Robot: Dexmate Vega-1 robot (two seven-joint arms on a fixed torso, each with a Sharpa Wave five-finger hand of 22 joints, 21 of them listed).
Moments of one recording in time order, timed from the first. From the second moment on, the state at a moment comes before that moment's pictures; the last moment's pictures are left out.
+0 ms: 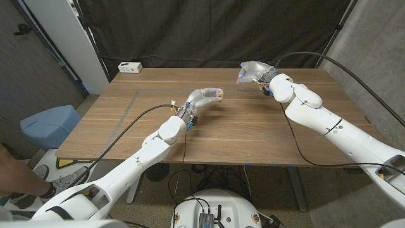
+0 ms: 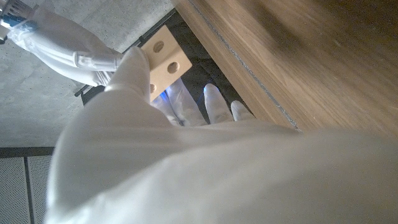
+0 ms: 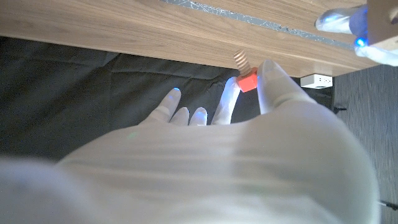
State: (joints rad) left arm 0.77 0.42 0.62 -1.39 -0.21 -0.29 0.14; left_hand 1.02 -0.01 0.29 -0.14 0.19 0.89 -0.21 0.30 0.20 0.88 -0.22 0.42 0.44 0.45 -0.05 0.29 0.26 0.12 0.09 0.21 0.18; right arm -0.62 -0.74 -0.61 -1.92 -0.40 -0.50 0.11; right_hand 0.88 -0.13 0.53 -0.16 0.20 0.66 -0.08 0.78 0.49 0.24 -0.05 0.20 0.19 0.12 -0.04 0.21 0.21 0.36 -0.04 0.19 0.16
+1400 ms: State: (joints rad) left arm 0.68 0.30 0.67 -1.23 -0.16 -0.35 0.16; left_hand 1.03 -0.01 0.29 -0.15 0.19 0.89 -0.21 0.30 0.20 0.88 -0.22 0.41 0.44 0.45 -0.04 0.29 0.26 0.12 0.09 0.21 0.18; right arm -0.80 -0.74 -0.43 -1.91 0.06 -0.30 -0.19; right_hand 0.88 -0.12 0.53 -0.16 0.21 0.66 -0.07 0.78 0.45 0.26 -0.02 0.20 0.19 0.14 -0.02 0.21 0.20 0.37 -0.04 0.19 0.16
